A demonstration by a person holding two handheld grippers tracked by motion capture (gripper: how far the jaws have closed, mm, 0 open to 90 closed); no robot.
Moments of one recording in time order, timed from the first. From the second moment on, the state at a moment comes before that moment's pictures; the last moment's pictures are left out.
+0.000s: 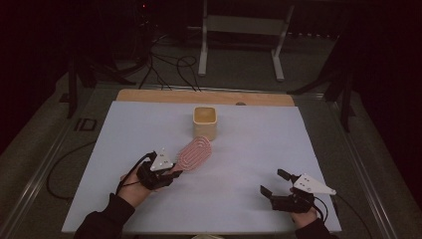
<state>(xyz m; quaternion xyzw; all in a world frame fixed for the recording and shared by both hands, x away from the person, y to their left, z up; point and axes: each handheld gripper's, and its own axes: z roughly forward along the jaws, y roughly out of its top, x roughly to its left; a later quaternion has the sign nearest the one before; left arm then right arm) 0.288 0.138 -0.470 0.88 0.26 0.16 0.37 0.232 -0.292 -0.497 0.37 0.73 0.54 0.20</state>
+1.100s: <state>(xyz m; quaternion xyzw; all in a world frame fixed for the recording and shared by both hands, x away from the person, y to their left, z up) 0.276 0.131 -0.481 0.83 0.31 0.20 0.42 0.229 -0.283 -0.462 0.38 0.73 0.53 0.22</state>
